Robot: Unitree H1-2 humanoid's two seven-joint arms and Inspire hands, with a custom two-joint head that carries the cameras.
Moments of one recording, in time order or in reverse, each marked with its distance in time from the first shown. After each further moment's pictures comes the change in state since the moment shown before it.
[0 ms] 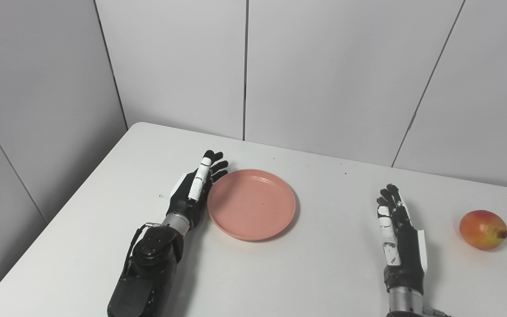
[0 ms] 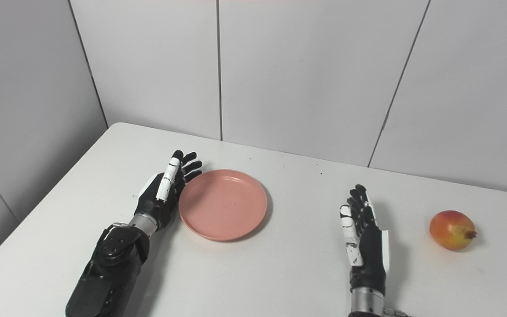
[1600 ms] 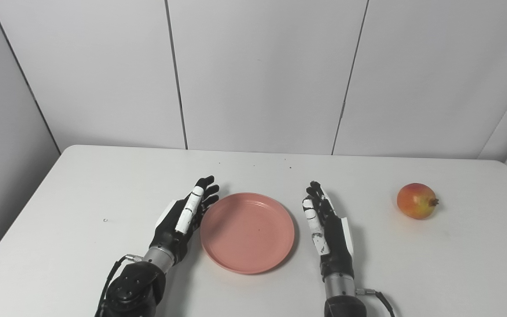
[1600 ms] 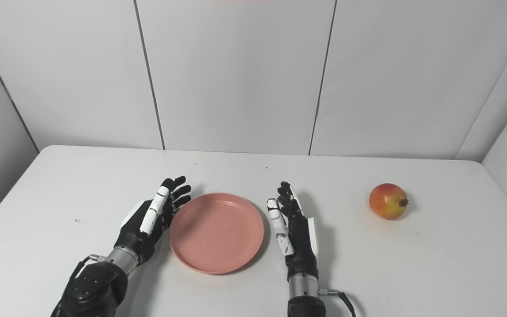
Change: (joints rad) left arm 0.059 -0.048 -0.127 -0.162 0.064 0.105 -0.080; right arm 0.020 0.060 0.053 -0.014 -0.074 0.087 -0.060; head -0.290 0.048
